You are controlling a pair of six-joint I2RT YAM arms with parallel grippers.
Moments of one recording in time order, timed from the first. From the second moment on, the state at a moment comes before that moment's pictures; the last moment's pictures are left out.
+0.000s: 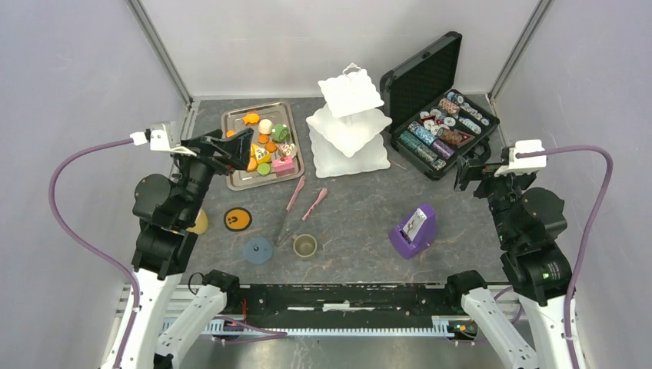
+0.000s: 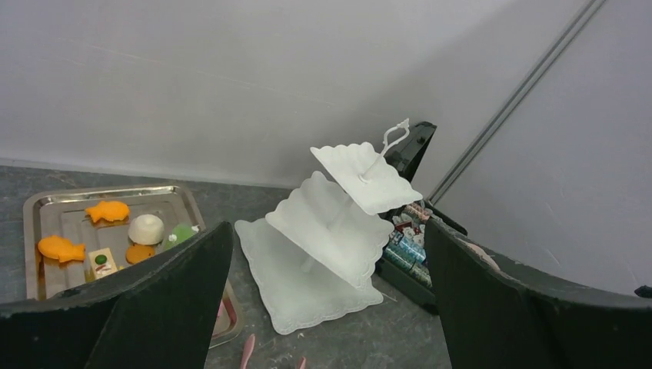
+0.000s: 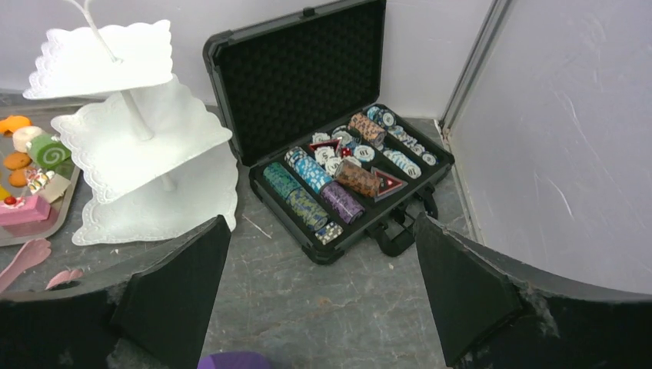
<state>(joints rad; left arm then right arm) -0.29 0.64 1.02 -0.17 -0.03 -0.42 0.25 0.54 1.04 -0.51 0.23 -0.06</state>
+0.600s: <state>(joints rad) -0.29 0.87 1.03 -0.55 0.15 -0.29 0.25 0.49 0.92 -0.42 0.10 -0.04</state>
